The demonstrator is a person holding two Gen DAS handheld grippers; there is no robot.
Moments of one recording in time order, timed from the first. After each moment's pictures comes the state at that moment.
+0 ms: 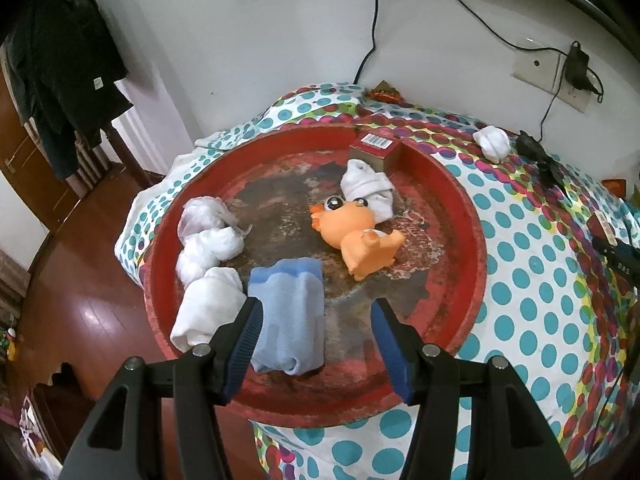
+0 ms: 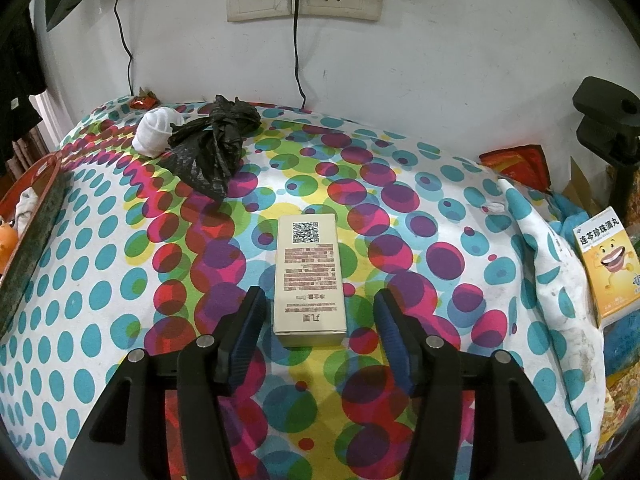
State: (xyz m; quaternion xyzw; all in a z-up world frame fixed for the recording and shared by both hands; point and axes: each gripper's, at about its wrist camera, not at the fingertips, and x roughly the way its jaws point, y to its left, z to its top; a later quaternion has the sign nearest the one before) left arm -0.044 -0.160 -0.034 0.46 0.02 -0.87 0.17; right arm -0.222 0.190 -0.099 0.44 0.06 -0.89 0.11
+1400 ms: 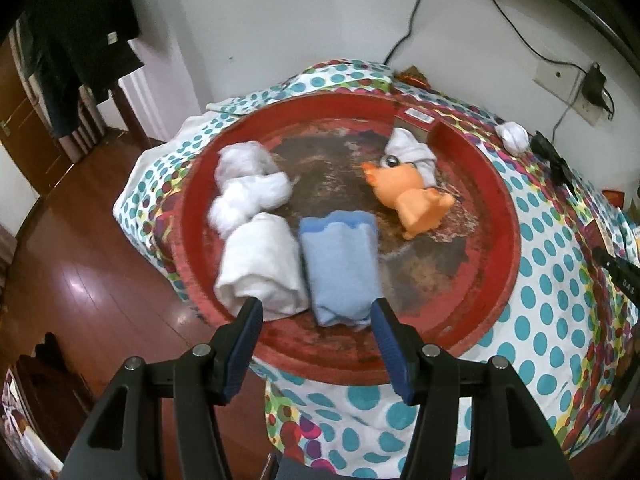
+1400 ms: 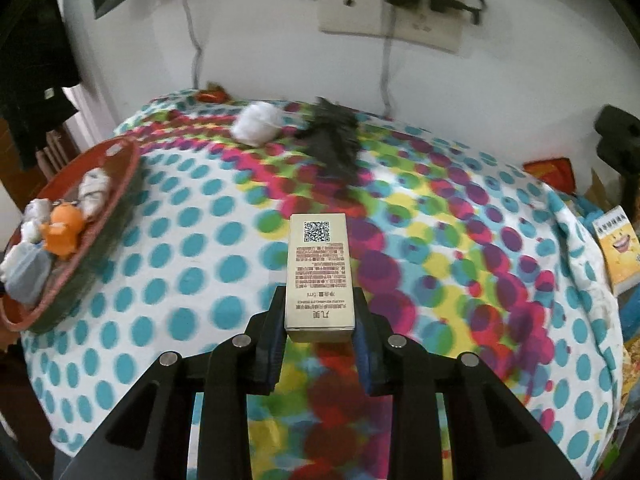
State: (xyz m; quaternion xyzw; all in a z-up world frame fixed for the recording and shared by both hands) left arm -0.005 -0.215 -0.049 0.49 0.08 -0.86 0.16; right arm -0.159 0.109 -0.066 0.43 0.06 -0.88 0.17
